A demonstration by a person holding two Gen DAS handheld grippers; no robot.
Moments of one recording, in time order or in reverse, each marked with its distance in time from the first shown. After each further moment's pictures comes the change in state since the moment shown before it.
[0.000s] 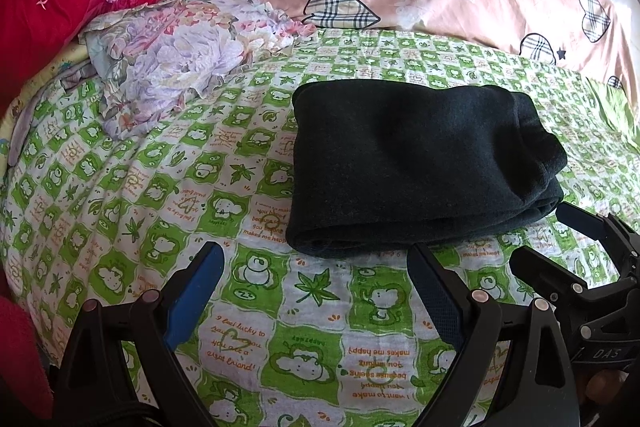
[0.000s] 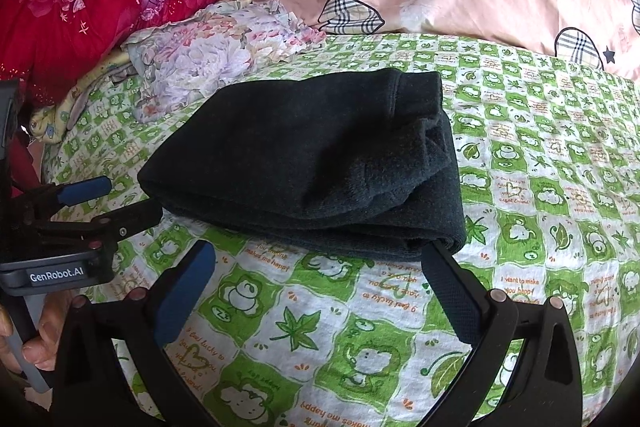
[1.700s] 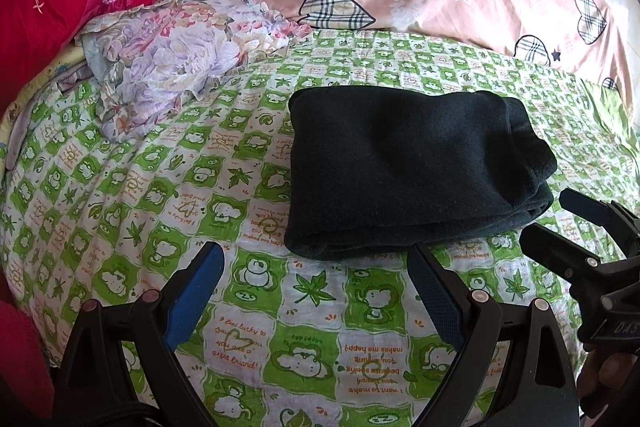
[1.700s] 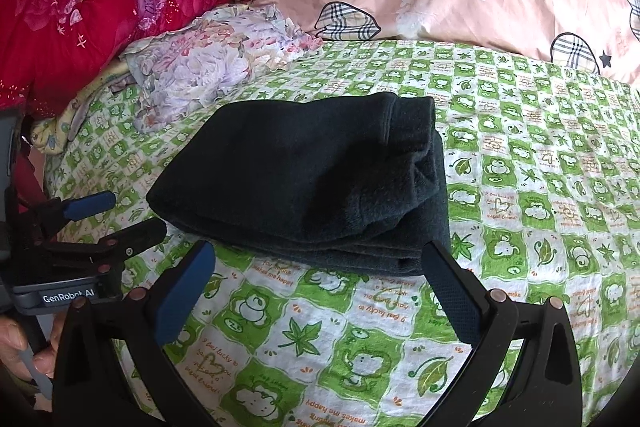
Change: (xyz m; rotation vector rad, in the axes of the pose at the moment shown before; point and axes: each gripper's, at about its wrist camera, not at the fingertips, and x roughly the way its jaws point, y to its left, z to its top) left arm -0.006 -0.001 0.005 0.001 0.010 -0.021; right arm -0.015 0.003 0.021 0.027 0.012 -0.010
